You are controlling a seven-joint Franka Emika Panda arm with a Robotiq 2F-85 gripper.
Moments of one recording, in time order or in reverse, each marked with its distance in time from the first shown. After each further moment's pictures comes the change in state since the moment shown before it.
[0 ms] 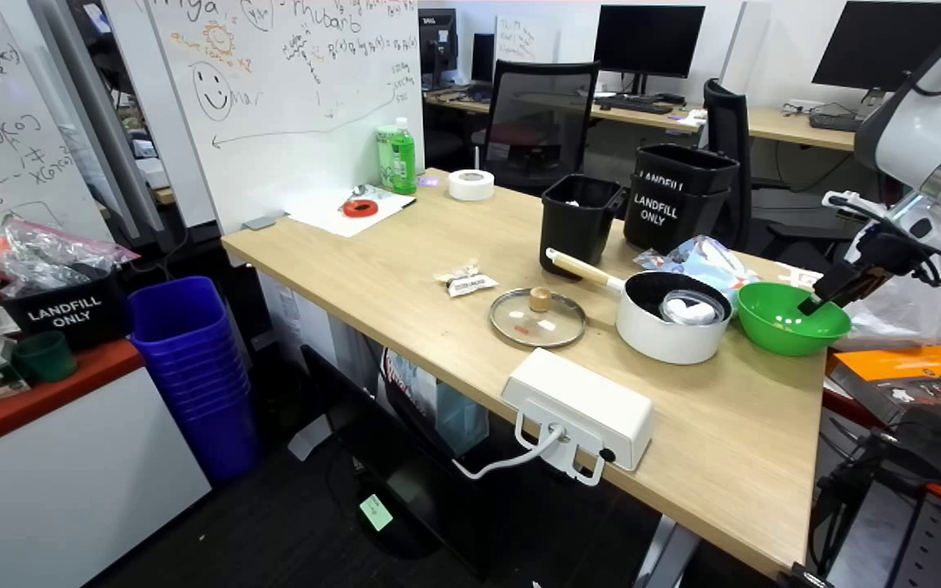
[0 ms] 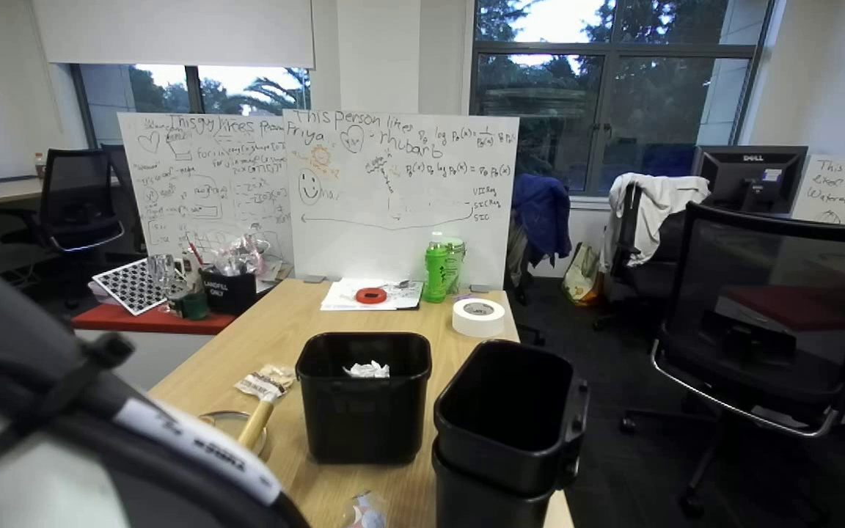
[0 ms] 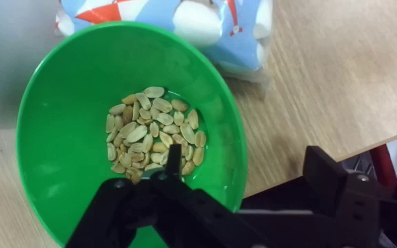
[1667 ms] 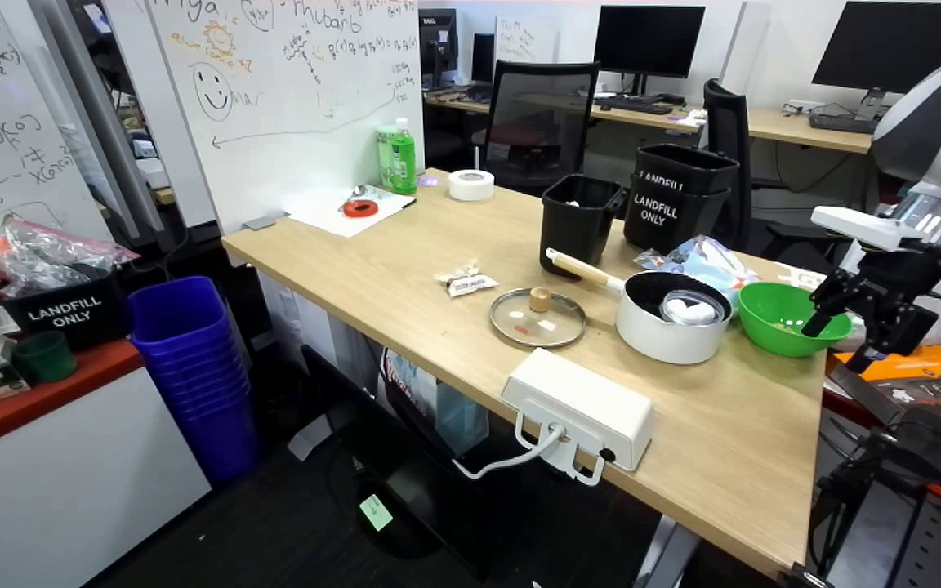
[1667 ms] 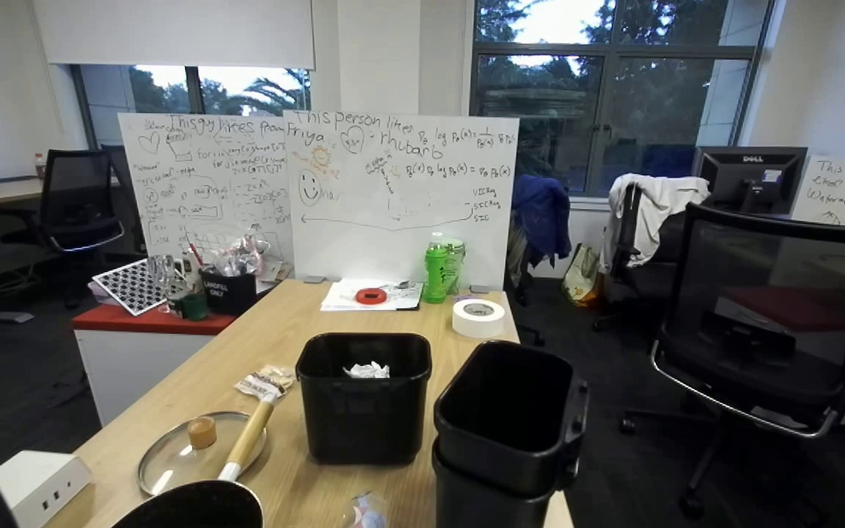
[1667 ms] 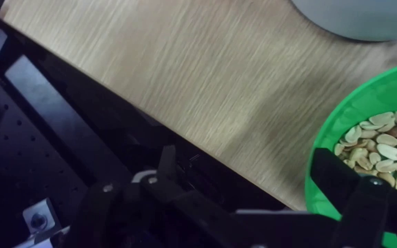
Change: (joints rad) arm 0.104 -0.373 0.085 -0.377 -0.434 0.003 -0.503
